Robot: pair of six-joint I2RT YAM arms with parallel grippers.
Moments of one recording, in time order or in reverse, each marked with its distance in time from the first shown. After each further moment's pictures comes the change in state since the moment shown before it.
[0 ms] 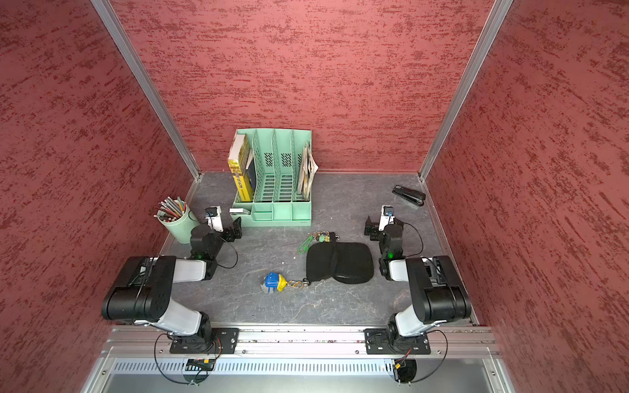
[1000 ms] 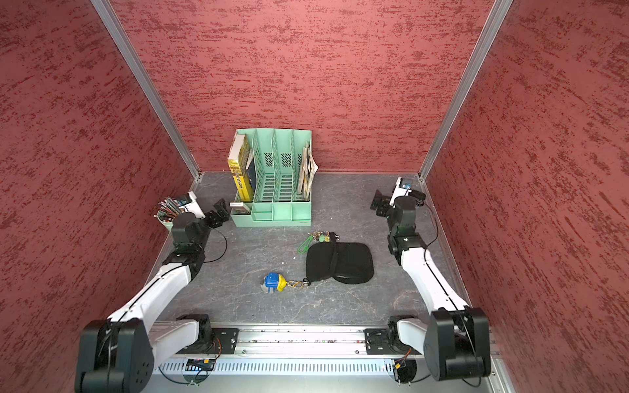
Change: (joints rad) left arm 0.008 -0.502 0.196 -0.599 -0.127 -0.357; right arm 0.000 -0.375 0.481 -0.832 0.005 0.250
